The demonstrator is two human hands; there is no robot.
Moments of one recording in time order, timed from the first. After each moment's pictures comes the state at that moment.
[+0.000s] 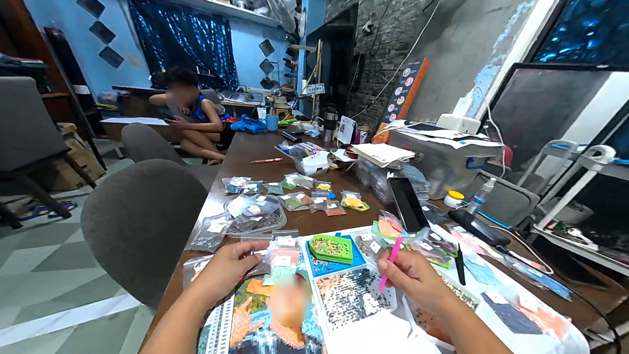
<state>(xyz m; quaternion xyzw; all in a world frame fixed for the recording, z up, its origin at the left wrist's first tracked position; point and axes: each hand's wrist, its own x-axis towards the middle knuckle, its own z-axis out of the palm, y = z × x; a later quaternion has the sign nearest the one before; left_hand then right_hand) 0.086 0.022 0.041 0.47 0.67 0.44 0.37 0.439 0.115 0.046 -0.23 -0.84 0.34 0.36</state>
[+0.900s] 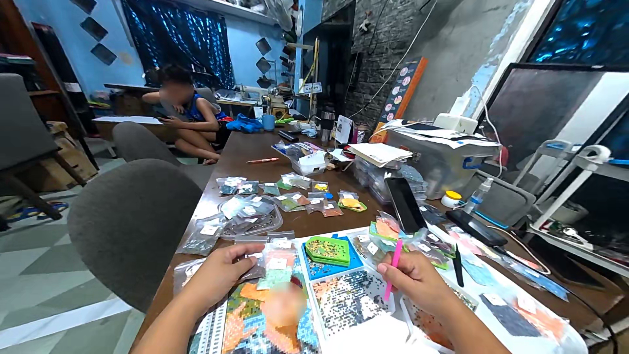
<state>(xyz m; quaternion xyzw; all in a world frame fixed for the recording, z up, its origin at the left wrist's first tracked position) 0.085 0.023 0.040 0.47 0.68 0.44 0.36 0.443 0.116 0.049 -0.24 -0.83 0.35 0.36</state>
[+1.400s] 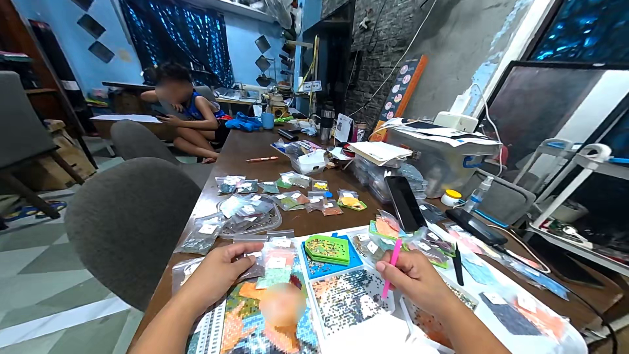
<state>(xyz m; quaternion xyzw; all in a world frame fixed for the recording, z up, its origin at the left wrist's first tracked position) 0.086 0.022 0.040 0.46 0.68 0.44 0.36 0.442 0.117 0.046 -0.24 -0.83 0.33 0.37</state>
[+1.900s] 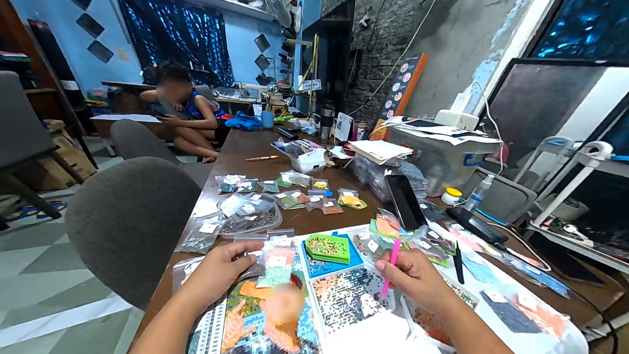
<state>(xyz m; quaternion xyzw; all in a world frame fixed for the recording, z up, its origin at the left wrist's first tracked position) 0.085 0.022 0.040 0.47 0.68 0.44 0.36 0.442 0.118 0.046 -0.23 -0.84 0.32 0.36</state>
